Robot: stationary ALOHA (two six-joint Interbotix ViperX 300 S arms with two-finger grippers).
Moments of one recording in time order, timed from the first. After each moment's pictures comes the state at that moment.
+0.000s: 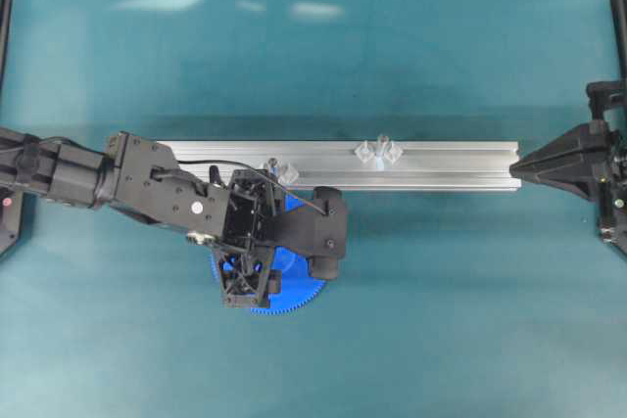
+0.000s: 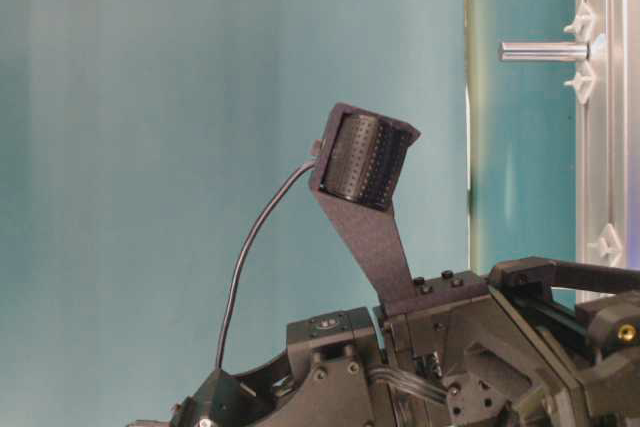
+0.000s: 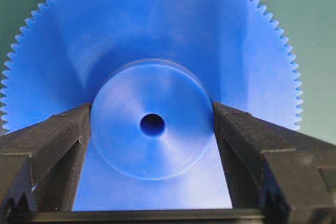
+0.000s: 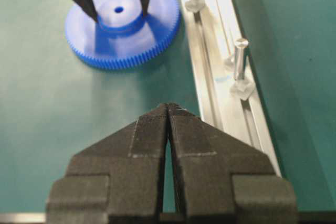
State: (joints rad) left arm -0.14 0.24 0.37 0.02 0.66 -0.09; right arm -0.02 -1.02 1.26 0.04 0.17 0.14
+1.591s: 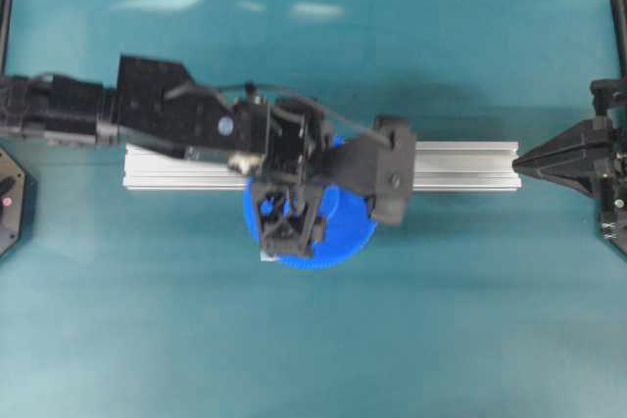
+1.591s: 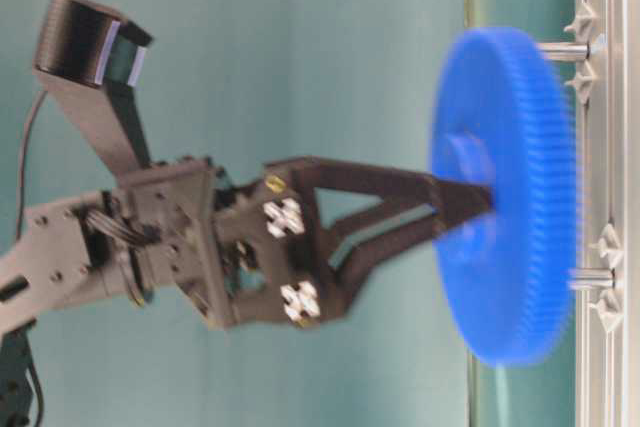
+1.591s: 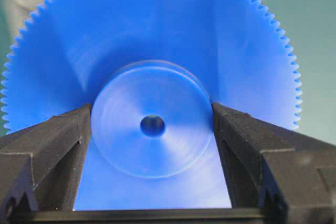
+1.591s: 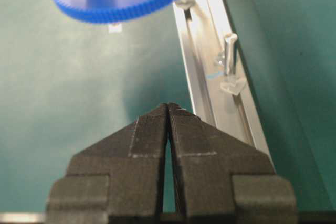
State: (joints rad) left arm -0.02 0.20 -0.02 0.02 1.04 0.09; right arm -0.04 -1.05 1.28 0.04 0.17 0.15
